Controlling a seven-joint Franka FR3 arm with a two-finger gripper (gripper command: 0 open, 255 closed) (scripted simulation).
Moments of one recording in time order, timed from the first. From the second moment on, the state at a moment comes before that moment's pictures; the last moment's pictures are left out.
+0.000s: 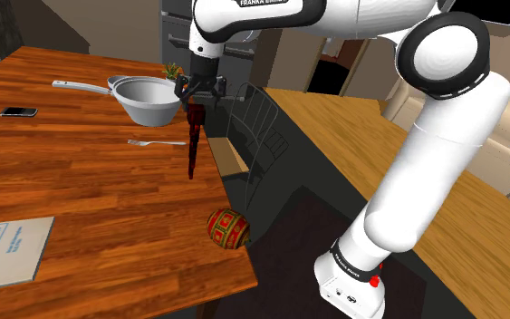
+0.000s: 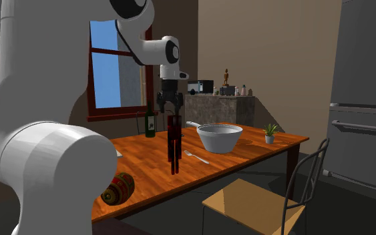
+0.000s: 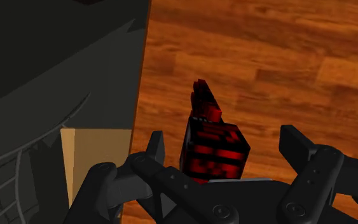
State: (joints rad) arm 0.01 0.13 0.21 -1.77 -0.01 1.89 0.43
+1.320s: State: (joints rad) arm 0.01 0.17 0.21 -1.81 -0.02 1.96 0.44
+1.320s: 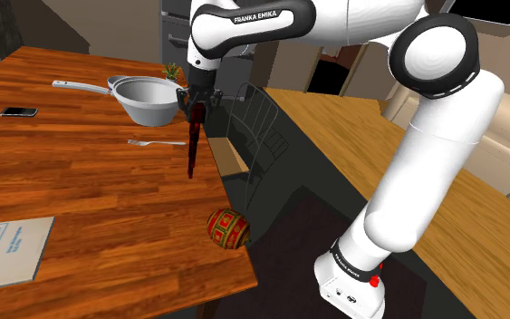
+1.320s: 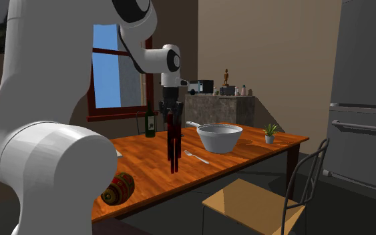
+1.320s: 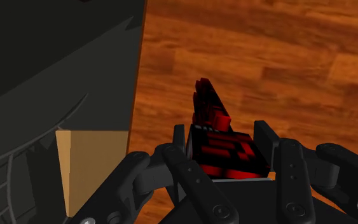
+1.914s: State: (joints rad) arm 0.01 0.15 0.21 -1.72 -0.01 1.85 0.44
